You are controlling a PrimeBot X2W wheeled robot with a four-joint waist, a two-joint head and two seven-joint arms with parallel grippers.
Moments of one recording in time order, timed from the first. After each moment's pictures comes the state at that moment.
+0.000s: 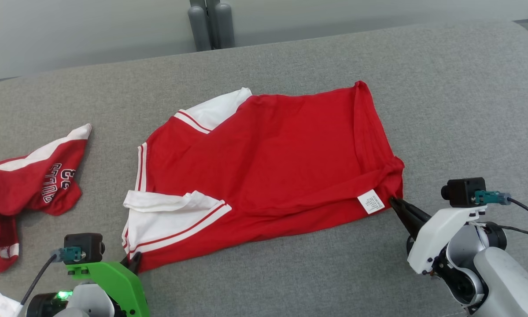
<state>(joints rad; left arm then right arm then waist) -0.23 0.65 -0.78 0.12 -1.06 0.36 0.14 -0.24 -0.34 0.34 0.28 0.70 0.13 0.18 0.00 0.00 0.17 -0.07</state>
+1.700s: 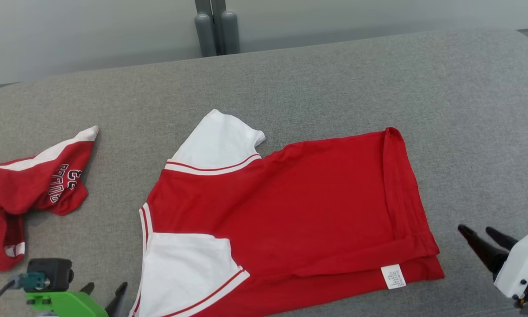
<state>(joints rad) -0.05 0.92 -0.74 -0.26 -1.12 0.48 0.24 0.09 -0.32 -0.16 -0.14 0.68 0.13 0.68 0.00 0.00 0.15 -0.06</state>
